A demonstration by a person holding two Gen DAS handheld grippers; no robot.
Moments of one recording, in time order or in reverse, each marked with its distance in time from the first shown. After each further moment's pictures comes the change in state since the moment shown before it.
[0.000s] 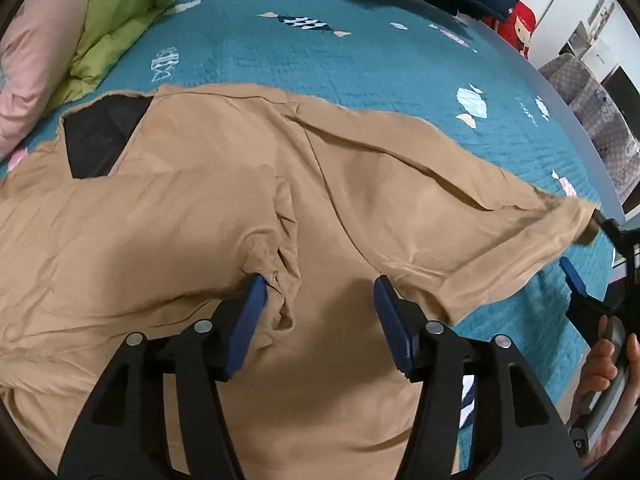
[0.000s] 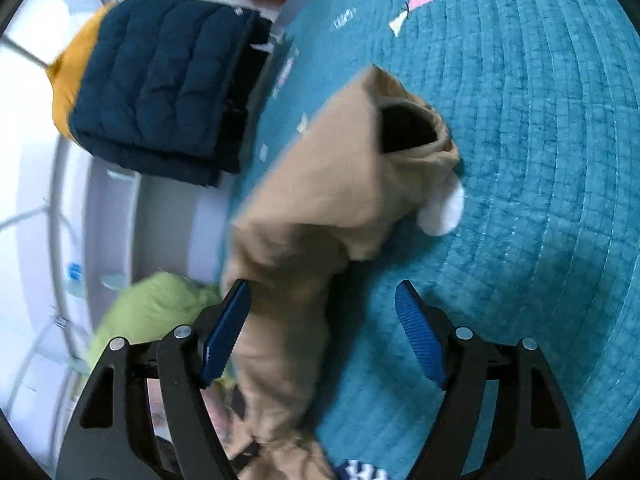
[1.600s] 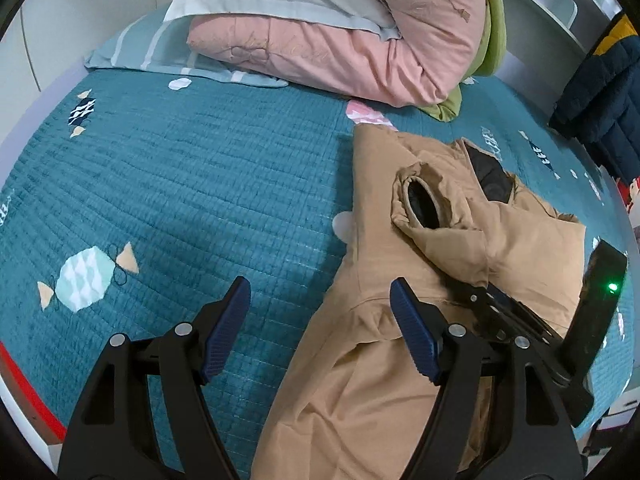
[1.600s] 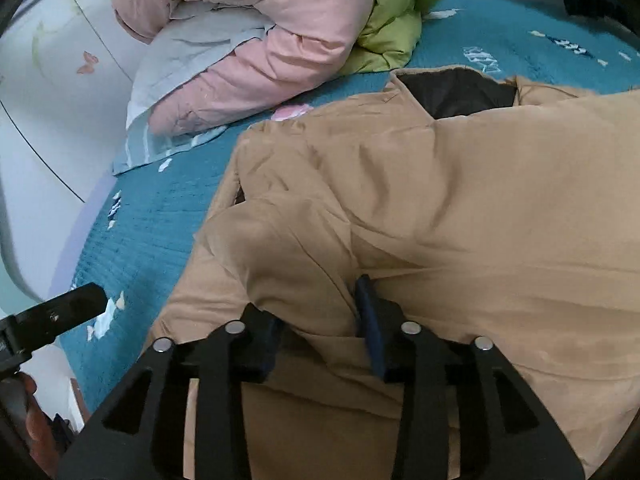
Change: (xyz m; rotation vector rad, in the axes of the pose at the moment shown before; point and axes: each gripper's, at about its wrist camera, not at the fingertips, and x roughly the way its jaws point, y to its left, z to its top) left arm -0.195 0.324 -0.101 -0.474 -0.154 0.280; right arm 0.191 0.169 -0.450 -1.076 0.717 -0.021
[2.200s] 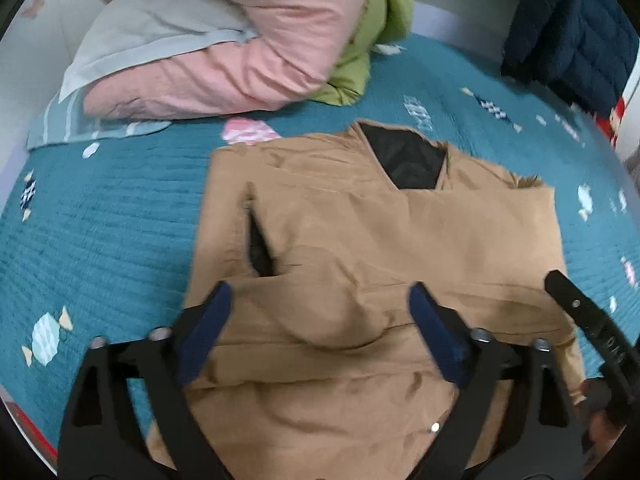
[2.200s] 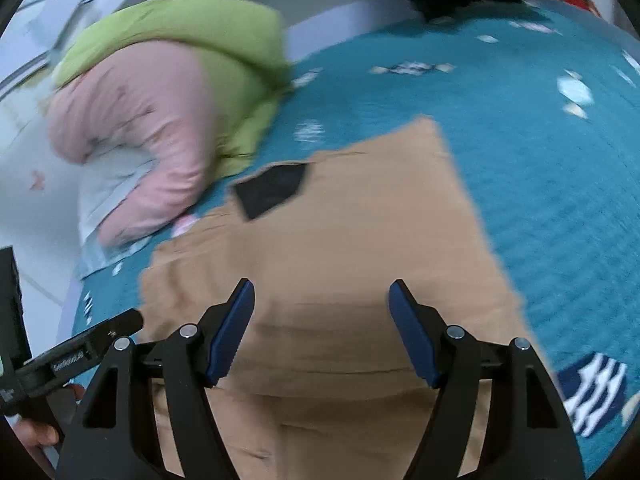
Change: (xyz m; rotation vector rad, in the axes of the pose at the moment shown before) left arm 0.041 -0.144 0.011 0.241 -0.004 -0.001; right arm -0.120 -0.135 0.004 0.296 -0.157 -0.237
